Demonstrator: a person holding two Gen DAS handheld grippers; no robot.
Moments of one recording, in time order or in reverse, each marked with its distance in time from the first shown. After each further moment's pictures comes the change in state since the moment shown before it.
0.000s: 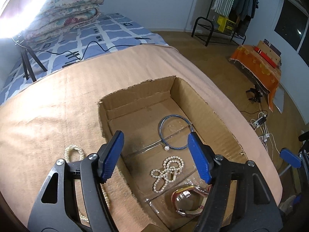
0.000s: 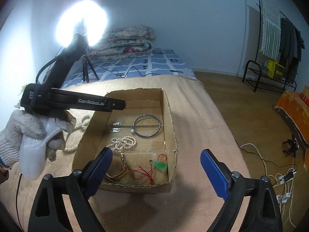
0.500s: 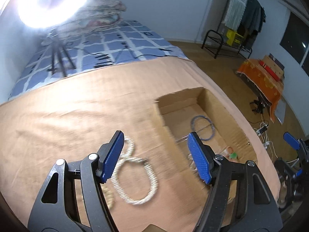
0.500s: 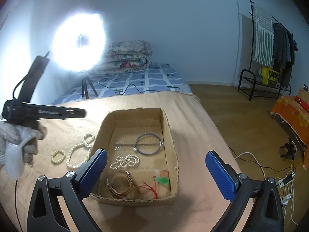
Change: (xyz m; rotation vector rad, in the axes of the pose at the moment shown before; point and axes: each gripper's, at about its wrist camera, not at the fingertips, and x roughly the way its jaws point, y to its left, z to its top) left arm -0.075 0.091 -0.019 -0.081 -0.059 0.027; right arm -0.017 0.011 0.019 0.024 -0.100 -0.022
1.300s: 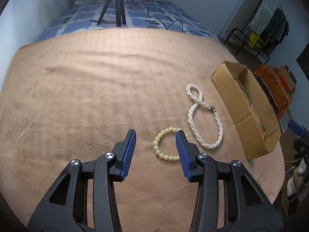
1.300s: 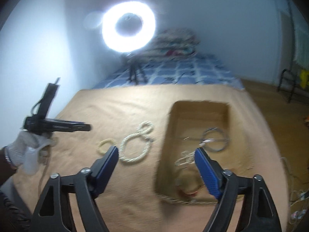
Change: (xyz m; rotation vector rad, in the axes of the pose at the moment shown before) left arm -0.019 0.136 -0.095 -0.180 0.134 0.034; right arm 0.017 0.091 -0.001 -0.086 0.125 0.333
